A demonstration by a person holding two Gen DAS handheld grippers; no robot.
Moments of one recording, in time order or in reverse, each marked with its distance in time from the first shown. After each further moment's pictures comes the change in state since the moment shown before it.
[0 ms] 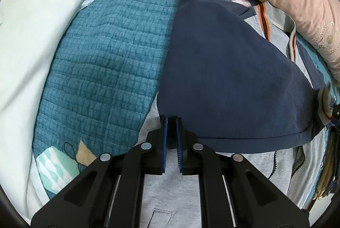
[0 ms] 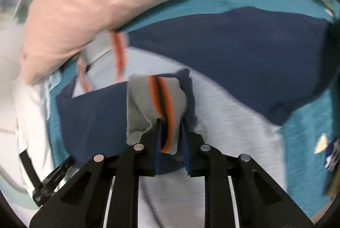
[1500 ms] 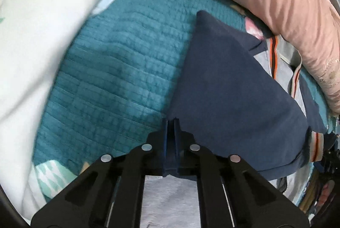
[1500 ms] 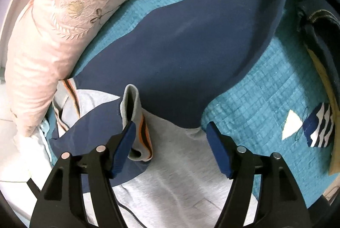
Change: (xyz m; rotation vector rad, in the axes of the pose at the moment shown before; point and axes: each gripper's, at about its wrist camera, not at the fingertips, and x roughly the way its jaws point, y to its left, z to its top) left arm -0.007 0.015 0.030 -0.124 -0.044 -0.018; right arm -0.028 -0.083 -0.003 0.264 -0.013 0.028
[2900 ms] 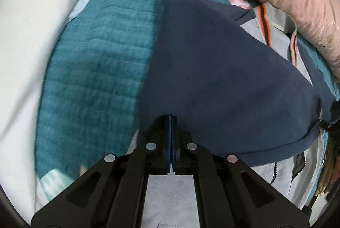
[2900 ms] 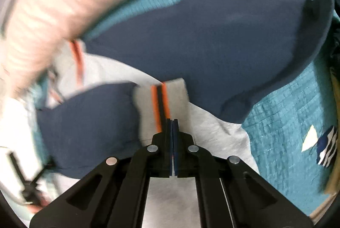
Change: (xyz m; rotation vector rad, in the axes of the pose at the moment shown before) left arm 0.020 -0.017 -0.020 0.169 0.066 0.014; right arm 0.067 0.070 -0.019 -0.245 0.042 -0.107
